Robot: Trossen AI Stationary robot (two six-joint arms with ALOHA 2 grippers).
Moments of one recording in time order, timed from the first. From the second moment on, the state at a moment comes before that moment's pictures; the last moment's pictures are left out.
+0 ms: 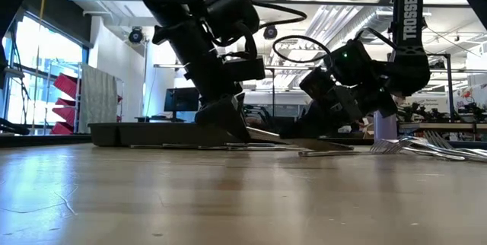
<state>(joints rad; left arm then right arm) 0.00 1.94 1.12 -0.16 -0.36 0.26 -0.33 1.95 0.48 1.02 -0.49 -0.04</state>
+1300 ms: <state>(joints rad) 0.46 1.55 1.12 -0.71 -0.57 0.74 -0.33 0.96 0.48 0.30 -0.18 -0.23</state>
